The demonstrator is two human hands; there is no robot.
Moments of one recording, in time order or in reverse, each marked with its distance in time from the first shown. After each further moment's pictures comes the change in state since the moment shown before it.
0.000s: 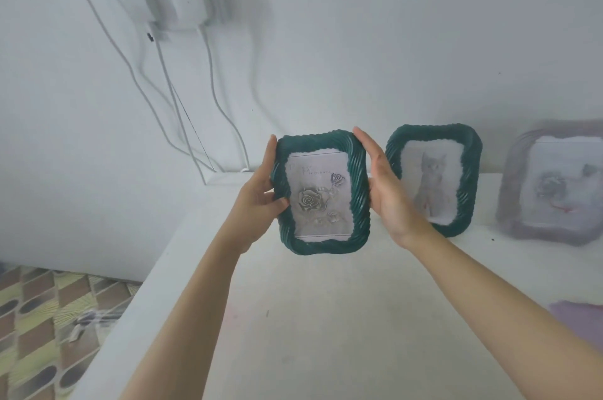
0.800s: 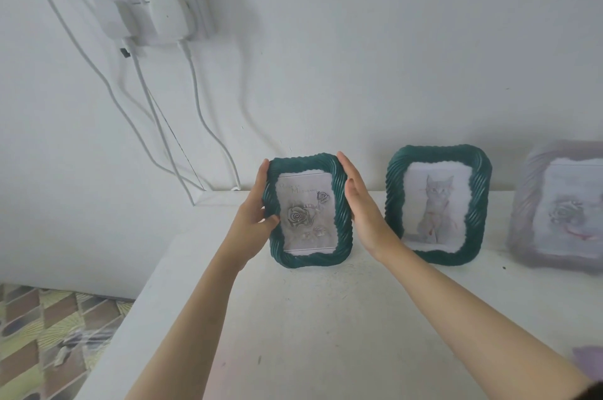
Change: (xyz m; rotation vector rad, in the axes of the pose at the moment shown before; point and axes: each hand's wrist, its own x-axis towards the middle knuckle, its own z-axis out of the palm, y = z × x) left_hand 0.043 -0.045 -0.006 0.067 0.045 -0.073; right_hand 0.039 0.033 0.004 -0.195 0.064 0.069
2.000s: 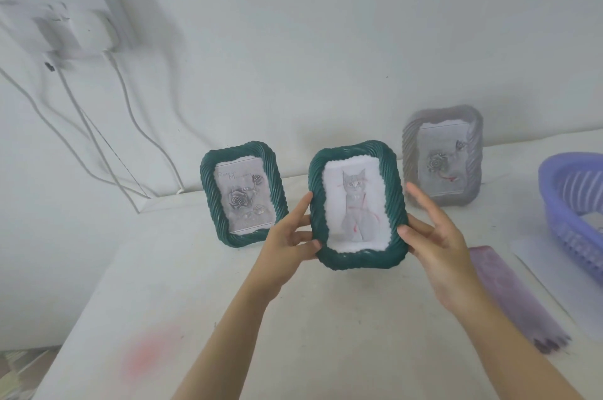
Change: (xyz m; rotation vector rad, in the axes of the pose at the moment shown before) left_hand -0.082 0.036 0.122 -0.258 -0.312 -0.059; right_hand -0.193 -0.028 -0.088 0.241 0.530 0.090
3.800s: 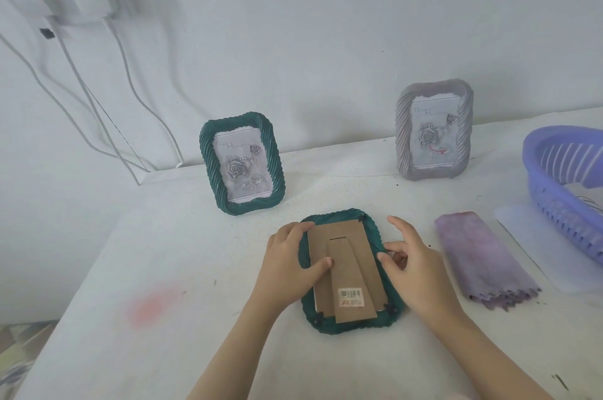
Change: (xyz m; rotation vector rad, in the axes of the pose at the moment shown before) left_hand -0.053 -0.050 0.021 0.768 0.161 0.069; right_hand -0.057 0.057 -0.009 -0.877 0.046 -0.083
